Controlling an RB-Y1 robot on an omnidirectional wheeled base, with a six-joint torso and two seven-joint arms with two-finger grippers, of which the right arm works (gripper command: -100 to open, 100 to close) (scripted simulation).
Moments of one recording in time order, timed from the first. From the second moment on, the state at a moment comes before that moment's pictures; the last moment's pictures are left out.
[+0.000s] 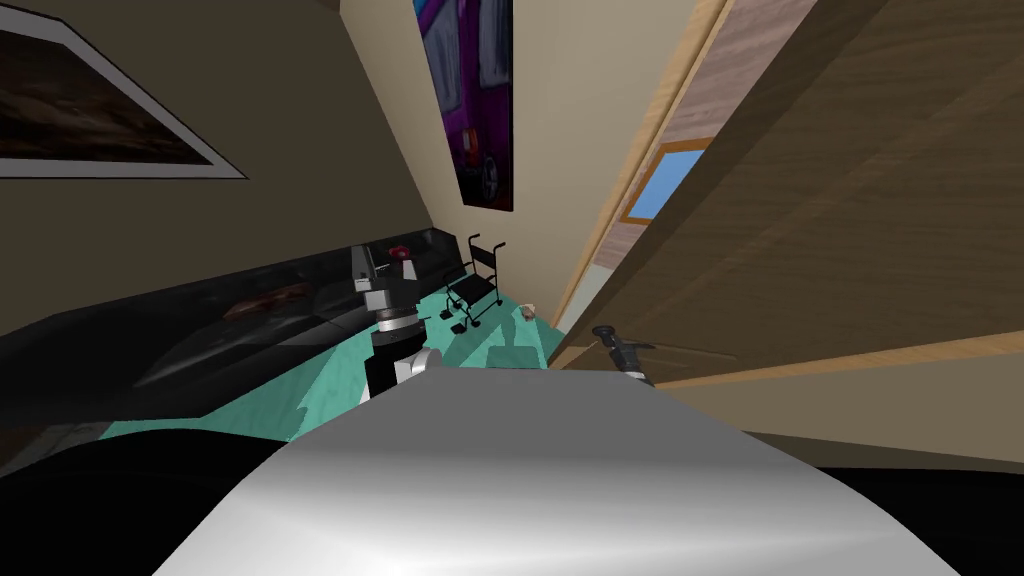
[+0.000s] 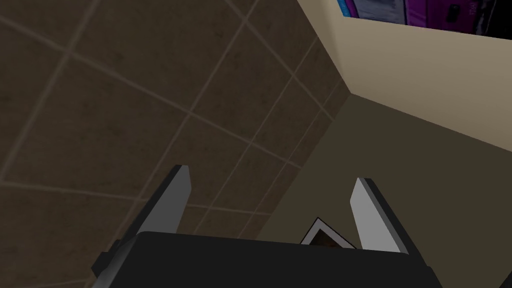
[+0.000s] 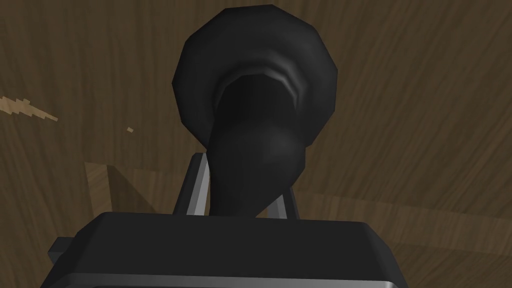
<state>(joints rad) 0.37 -0.51 0.05 -1.03 -0.29 -0.86 -0.21</state>
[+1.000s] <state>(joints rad) 0.41 -0.57 0.11 -0.99 -0.28 -0.97 -0.26</state>
